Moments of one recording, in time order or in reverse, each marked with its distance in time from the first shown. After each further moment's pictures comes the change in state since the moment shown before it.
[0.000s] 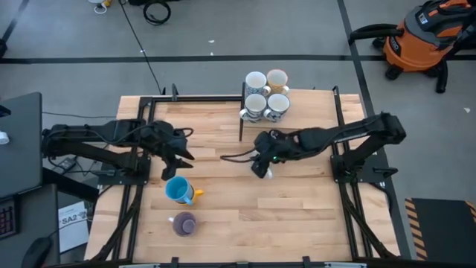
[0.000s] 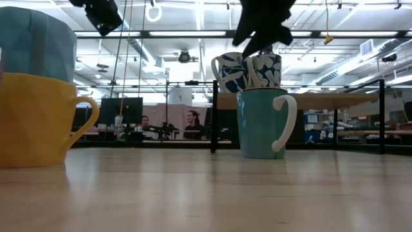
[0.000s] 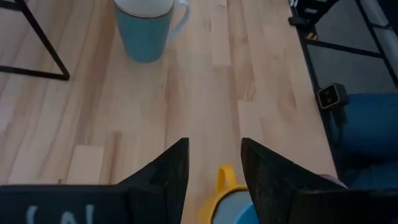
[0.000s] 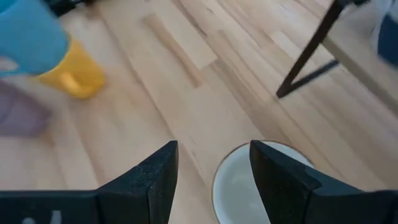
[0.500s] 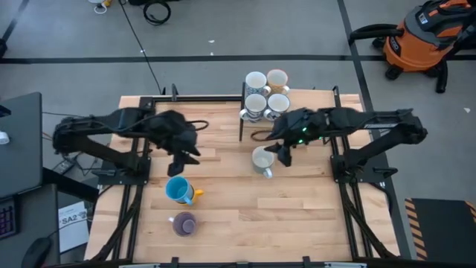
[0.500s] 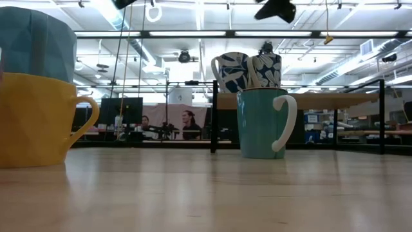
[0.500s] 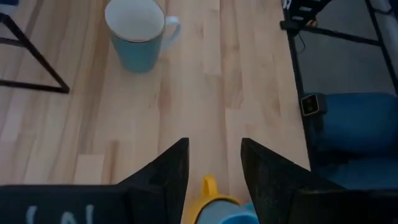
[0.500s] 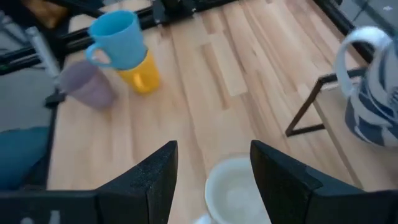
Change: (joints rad) left arm -0.004 0.247 0.408 -0.251 0.017 0.000; right arm -0.119 -0.262 0.000 -0.039 -0.278 -0.358
